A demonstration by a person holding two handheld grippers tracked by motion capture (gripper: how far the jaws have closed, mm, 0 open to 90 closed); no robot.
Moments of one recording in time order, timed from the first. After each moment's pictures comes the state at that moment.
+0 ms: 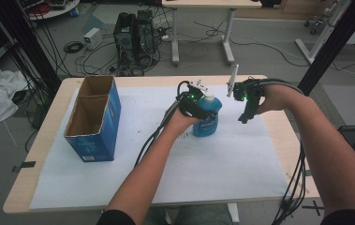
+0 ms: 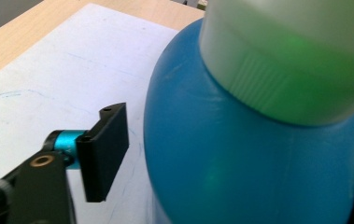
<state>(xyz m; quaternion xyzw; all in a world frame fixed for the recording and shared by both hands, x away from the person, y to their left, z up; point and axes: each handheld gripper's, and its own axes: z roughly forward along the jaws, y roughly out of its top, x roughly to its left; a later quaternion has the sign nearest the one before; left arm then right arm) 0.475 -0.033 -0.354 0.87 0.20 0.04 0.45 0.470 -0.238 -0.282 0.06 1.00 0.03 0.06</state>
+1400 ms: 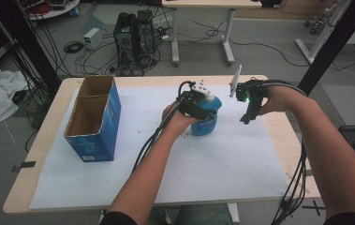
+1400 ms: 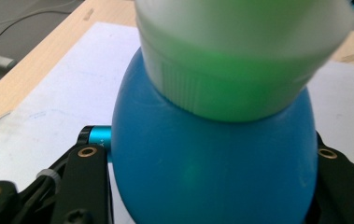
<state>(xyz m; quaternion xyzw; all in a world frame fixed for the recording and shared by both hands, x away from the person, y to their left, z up) 0.456 -0.032 -0.338 0.88 0.15 0.09 0.44 0.467 -0.244 -0.283 0.07 0.99 0.04 0.06</state>
